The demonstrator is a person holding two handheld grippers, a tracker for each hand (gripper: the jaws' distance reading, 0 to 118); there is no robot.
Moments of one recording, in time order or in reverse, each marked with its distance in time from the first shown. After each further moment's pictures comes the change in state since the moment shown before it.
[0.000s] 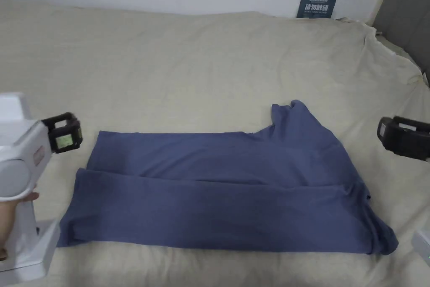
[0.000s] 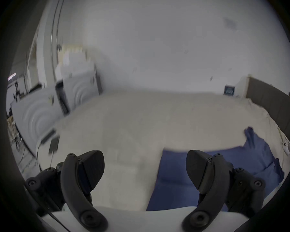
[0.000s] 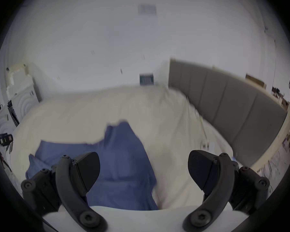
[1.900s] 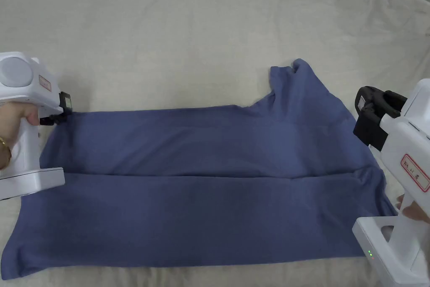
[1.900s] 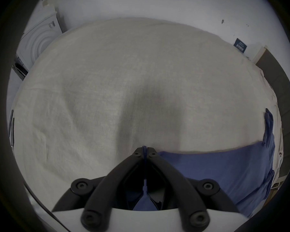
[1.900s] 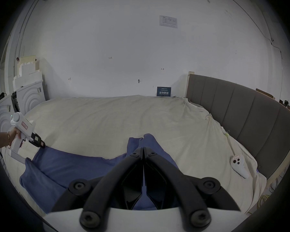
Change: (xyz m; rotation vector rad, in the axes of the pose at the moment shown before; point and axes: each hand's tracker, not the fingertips) left arm 0.035 -0.032 -0.278 -0.733 -0.151 0.065; right arm -0.076 -0.029 -0.091 -0.038 0.056 0.040
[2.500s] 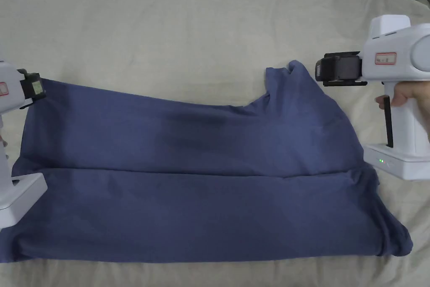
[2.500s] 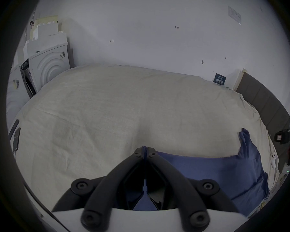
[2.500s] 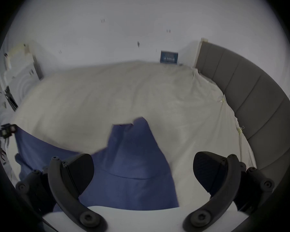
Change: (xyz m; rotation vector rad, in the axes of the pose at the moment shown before) left arm 0.001 -0.038 0.103 0.375 -0.064 0.001; right arm 0.055 0.059 -0.163 -0.458 0.015 0.058
